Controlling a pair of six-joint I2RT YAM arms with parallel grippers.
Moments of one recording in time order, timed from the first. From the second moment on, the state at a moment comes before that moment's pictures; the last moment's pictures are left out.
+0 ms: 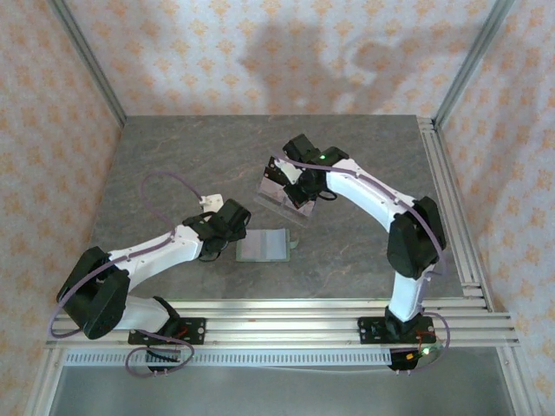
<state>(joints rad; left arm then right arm) -0.62 1.35 0.75 -0.55 -0.52 -0.83 0.64 1.83 1.60 -0.96 -0.04 -0.08</state>
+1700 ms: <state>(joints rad) -0.75 1.49 0.72 -0.57 -0.46 -0.84 0.73 1.51 0.63 0.27 -0.36 0.93</state>
